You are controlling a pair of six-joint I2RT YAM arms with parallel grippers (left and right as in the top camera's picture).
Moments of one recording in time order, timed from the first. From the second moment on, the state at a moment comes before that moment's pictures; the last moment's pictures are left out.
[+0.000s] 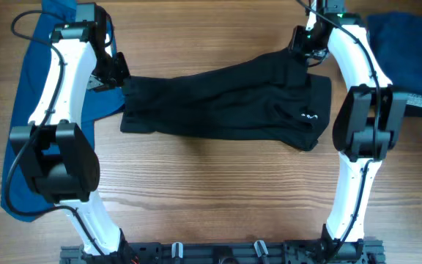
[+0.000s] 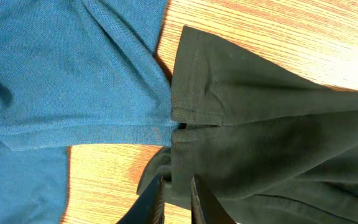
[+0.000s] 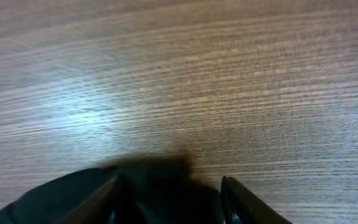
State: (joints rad) left arm 0.02 2.03 1.77 -1.17 0.00 -0.29; right arm 0.01 2.39 2.04 -0.81 -0.11 0.19
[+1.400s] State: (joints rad) left arm 0.02 2.03 1.77 -1.17 0.00 -0.29; right arm 0.06 2.05 1.62 -1.26 -0.31 0.08
